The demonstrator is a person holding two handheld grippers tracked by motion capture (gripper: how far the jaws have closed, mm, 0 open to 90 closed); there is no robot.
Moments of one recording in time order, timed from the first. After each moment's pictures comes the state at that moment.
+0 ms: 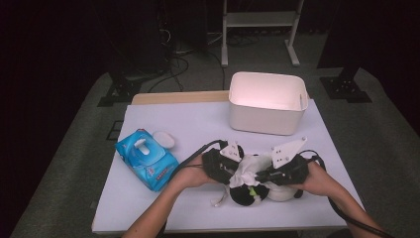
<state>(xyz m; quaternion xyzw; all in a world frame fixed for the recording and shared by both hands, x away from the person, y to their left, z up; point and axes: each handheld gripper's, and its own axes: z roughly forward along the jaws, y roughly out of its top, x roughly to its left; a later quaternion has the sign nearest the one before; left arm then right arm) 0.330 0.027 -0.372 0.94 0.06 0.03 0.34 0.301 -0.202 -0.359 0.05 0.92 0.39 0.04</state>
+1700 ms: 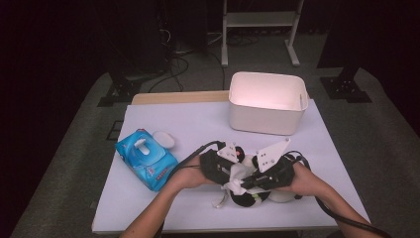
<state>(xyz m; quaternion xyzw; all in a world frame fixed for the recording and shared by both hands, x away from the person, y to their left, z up) 0.329 0.033 -0.374 0.94 0.05 0.02 0.34 0.298 -0.168 -0.358 0.01 0.92 0.40 0.00</state>
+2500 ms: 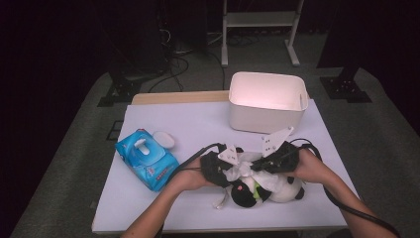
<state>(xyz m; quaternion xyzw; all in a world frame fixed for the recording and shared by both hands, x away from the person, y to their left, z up) 0.323 0.032 -0.375 0.94 0.05 0.03 0.34 0.327 -0.185 -0.350 0.06 0.94 0.34 0.07</state>
